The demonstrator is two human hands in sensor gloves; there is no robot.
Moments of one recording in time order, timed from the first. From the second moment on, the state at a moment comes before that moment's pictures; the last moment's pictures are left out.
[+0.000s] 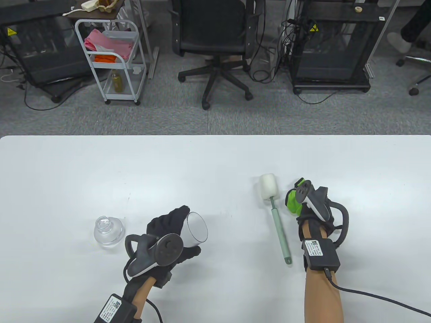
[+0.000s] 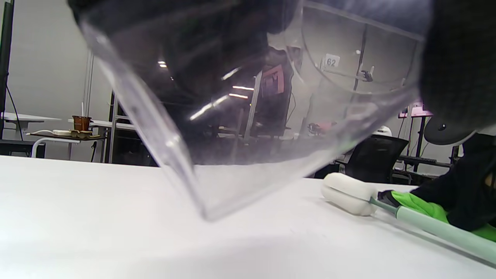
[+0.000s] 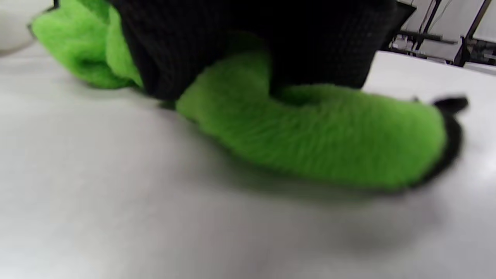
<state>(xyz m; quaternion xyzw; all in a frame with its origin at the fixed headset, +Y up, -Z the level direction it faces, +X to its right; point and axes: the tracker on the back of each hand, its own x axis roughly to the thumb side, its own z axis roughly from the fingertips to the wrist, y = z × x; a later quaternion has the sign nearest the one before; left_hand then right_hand) -0.160 -0.682 -0.264 0.10 -0.17 0.08 0.98 0.250 -0.758 -0.393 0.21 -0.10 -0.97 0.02</state>
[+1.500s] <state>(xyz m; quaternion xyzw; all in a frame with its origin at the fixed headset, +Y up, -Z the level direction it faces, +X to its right) -0.164 -0.694 -0.261 0.01 -0.08 0.62 0.78 0.063 -0.660 -0.241 -0.20 0.09 -0.82 -0.53</state>
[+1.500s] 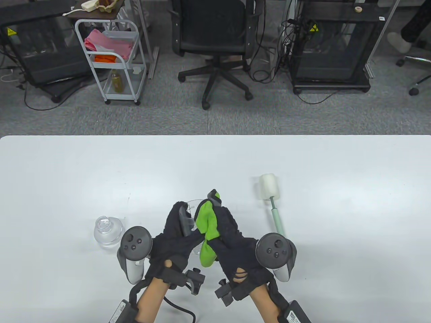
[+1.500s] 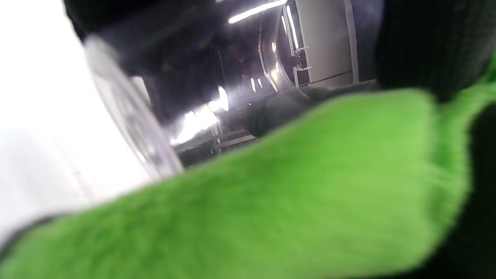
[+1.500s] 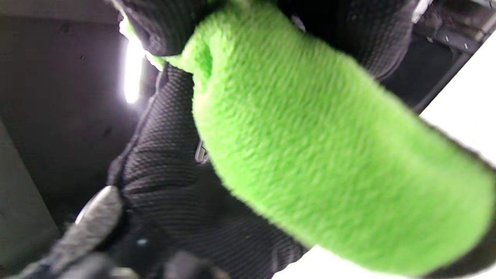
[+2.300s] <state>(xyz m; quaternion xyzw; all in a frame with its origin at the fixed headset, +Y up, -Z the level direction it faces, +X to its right) -0.141 -0.693 -0.253 -0.05 -0.12 0.70 0.70 0.067 -0.660 -0.243 -0.26 0.13 -0.82 -0.49</state>
